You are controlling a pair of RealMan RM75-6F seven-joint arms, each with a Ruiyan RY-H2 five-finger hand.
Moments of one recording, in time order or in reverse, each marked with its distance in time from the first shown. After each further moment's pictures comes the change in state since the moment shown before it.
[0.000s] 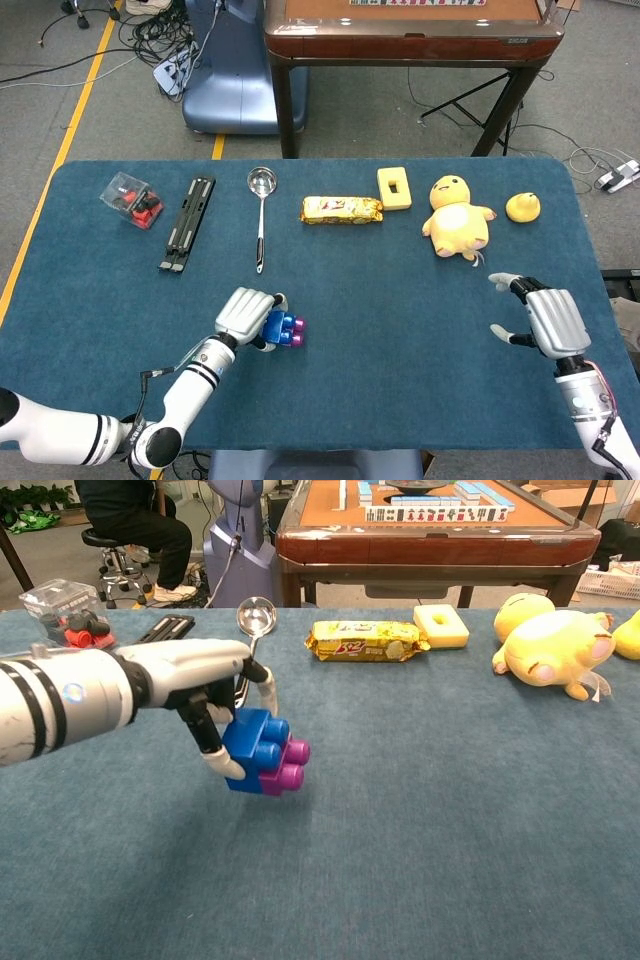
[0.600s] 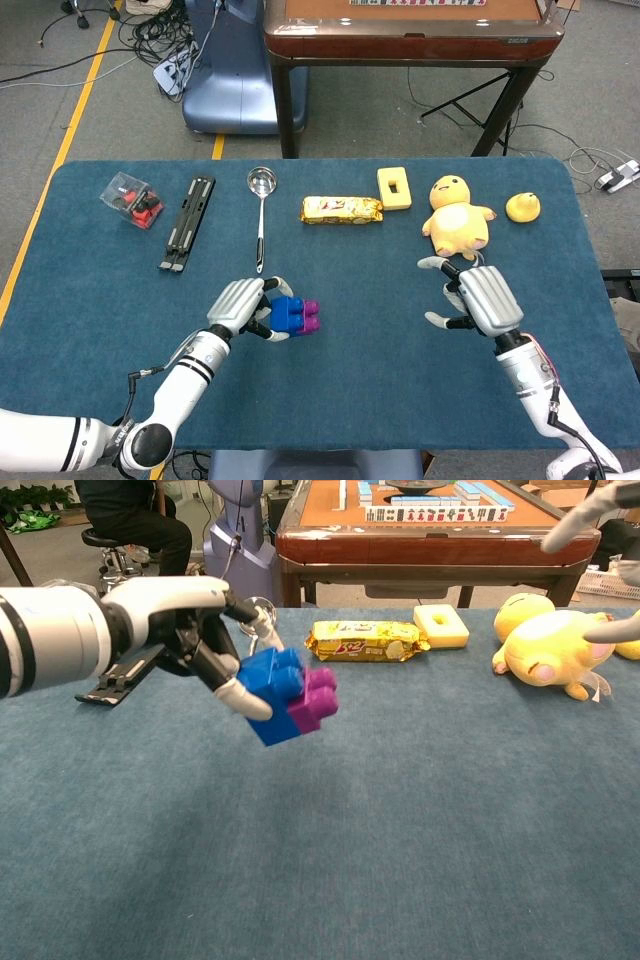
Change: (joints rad) left arm 0.051 0.076 -0.169 -0.147 -0.109 -0.021 -0.241; right arm 0.169 -0.006 0.099 -0.224 0.082 -0.167 -0.049
